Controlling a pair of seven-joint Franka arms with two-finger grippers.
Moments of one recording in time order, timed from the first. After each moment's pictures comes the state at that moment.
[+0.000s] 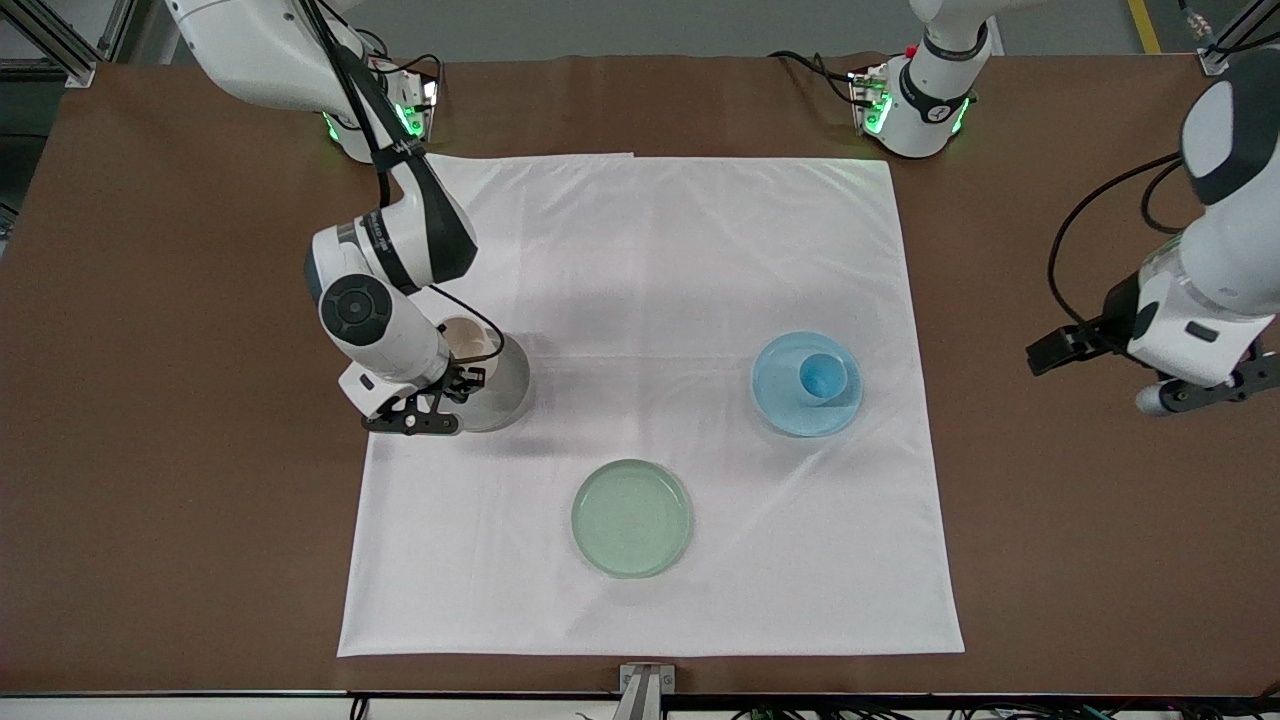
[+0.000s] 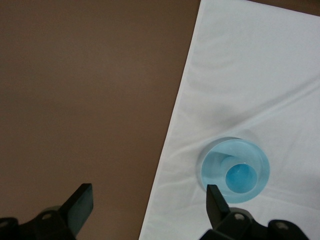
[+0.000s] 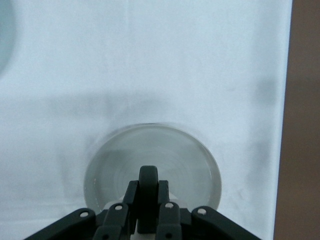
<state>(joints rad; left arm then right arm) 0.23 0.19 -0.38 -1.49 0.12 1.66 -0.36 0.44 0.45 -0.05 -1.82 0.02 2.20 0.42</state>
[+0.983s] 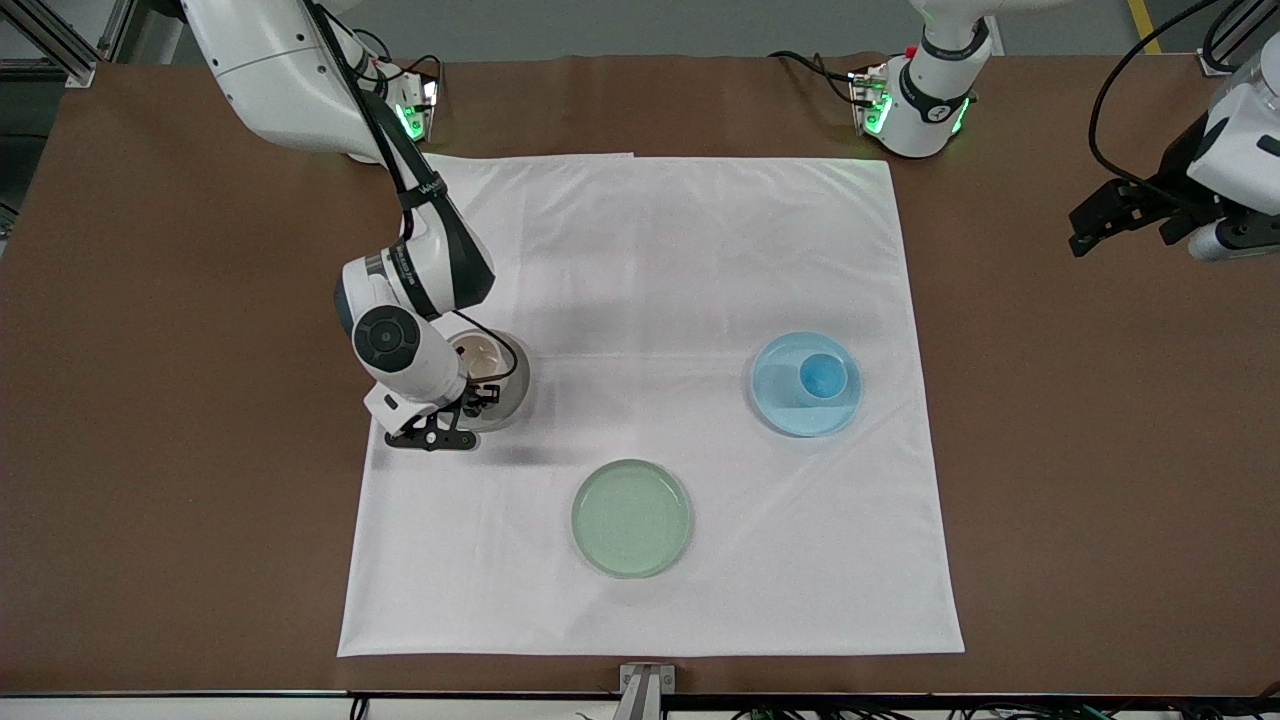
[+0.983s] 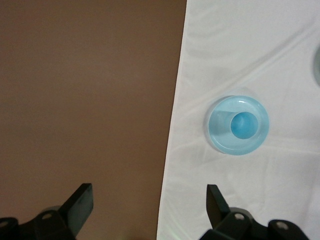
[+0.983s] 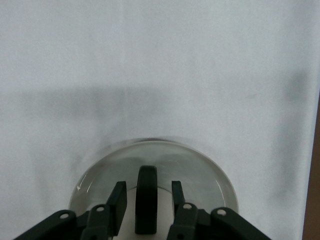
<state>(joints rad) -0.02 -0.12 -0.08 -1.70 0.01 1.59 -0.20 0.45 0.54 -0.05 -1.79 0.02 2.25 0.42</state>
